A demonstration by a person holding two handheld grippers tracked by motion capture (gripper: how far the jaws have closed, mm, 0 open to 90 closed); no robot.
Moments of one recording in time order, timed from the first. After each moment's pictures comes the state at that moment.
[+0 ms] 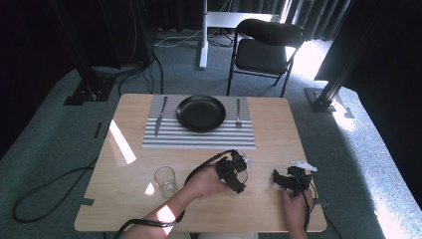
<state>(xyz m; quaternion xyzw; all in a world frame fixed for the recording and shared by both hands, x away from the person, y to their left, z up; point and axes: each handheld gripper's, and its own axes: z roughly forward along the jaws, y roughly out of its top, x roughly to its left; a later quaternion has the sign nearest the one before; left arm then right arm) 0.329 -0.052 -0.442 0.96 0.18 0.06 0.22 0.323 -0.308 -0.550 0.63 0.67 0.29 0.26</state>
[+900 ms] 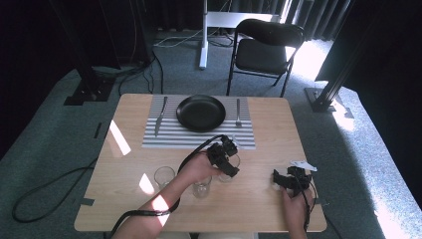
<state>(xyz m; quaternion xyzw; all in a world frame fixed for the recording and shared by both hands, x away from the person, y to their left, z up) 0.365 -0.023 -0.423 0.94 0.23 0.08 0.24 0.323 -0.308 -0.550 0.63 0.67 0.29 0.26</state>
